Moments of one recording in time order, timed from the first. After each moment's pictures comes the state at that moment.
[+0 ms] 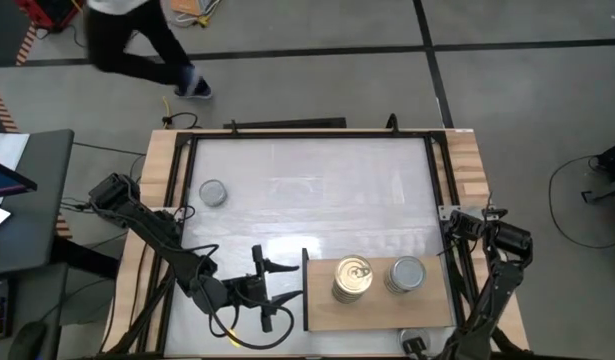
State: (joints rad) left arm -0.72 1.57 1.08 0.48 -0.92 0.25; right arm 1.15 1.97 1.45 -0.57 0.03 0.90
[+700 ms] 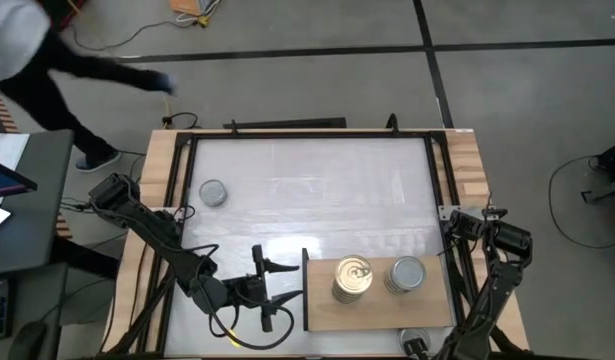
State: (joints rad) left arm -0.72 1.57 1.08 0.48 -0.92 0.26; right arm 1.15 1.97 1.43 -0.55 -0.03 0.91
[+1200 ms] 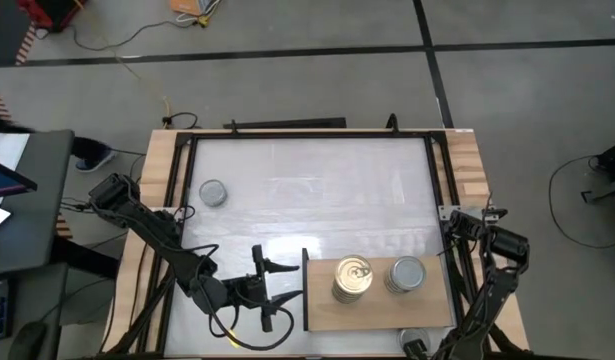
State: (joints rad) left arm -0.72 1.57 1.08 0.48 -0.92 0.27; right arm 1.14 2.02 1.43 -0.55 -0.11 0.89
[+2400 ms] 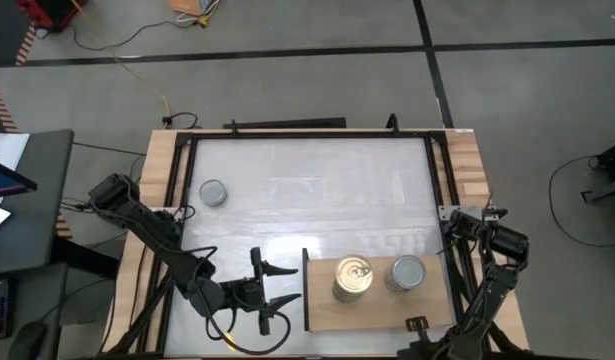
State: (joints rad) left arm -0.74 1.57 1.08 0.48 -0.93 0.27; right arm 1.13 2.01 1.45 -0.88 0.08 0.96
